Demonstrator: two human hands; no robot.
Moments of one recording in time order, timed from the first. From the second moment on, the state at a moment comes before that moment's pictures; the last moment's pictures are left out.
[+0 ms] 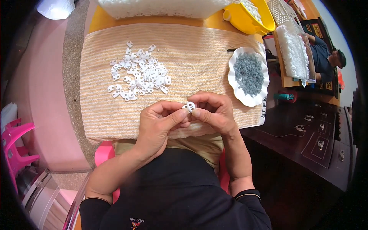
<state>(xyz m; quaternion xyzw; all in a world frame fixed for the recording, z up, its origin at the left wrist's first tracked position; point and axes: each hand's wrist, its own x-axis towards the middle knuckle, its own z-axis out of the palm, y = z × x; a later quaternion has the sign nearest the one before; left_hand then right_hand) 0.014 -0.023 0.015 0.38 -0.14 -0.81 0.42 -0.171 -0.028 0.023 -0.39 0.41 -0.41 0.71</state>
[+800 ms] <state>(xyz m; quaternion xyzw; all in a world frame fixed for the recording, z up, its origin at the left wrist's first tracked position) 0.015 -0.023 0.010 0.33 -0.15 -0.84 0.41 -0.169 -0.027 0.024 -0.39 0.39 -0.42 0.72</state>
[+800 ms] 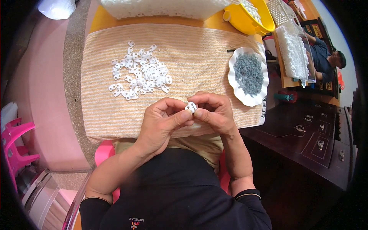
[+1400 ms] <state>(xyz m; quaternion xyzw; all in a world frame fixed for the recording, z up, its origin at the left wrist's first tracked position) 0.015 -0.020 0.011 0.27 -0.16 -0.86 0.41 -0.169 -0.025 0.025 -0.48 0.38 -0.43 0.67</state>
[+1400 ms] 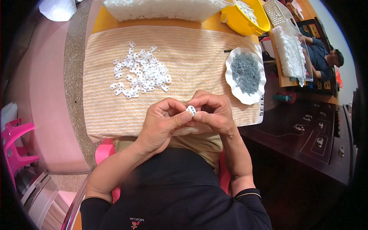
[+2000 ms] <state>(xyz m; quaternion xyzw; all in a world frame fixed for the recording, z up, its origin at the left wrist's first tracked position) 0.016 -0.022 0.011 0.27 -0.18 -0.86 0.40 -0.170 -0.023 0.033 -0.49 0.38 -0.41 0.67</state>
